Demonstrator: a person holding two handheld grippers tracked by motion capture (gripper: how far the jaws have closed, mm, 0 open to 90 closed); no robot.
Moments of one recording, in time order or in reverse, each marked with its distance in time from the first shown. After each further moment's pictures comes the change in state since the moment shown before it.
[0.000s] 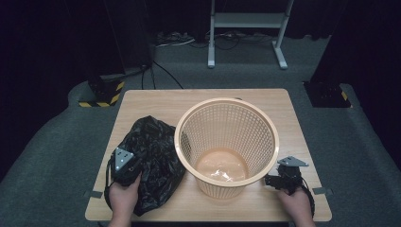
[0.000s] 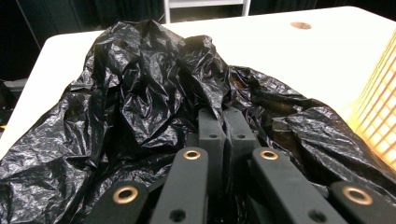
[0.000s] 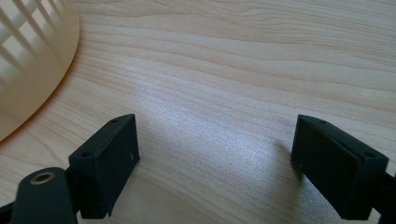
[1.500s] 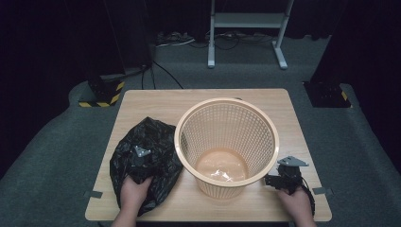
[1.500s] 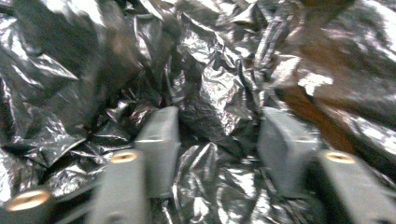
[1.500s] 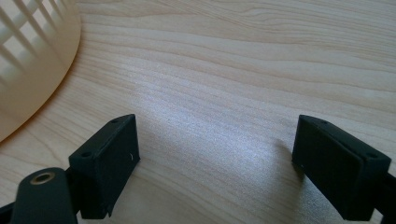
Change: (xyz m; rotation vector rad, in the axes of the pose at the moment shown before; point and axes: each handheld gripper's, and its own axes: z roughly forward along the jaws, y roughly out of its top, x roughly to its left) left arm -0.003 -0.027 0.065 0.383 0.002 0.010; right arm 0.000 0.000 0.000 0.003 0.007 0.005
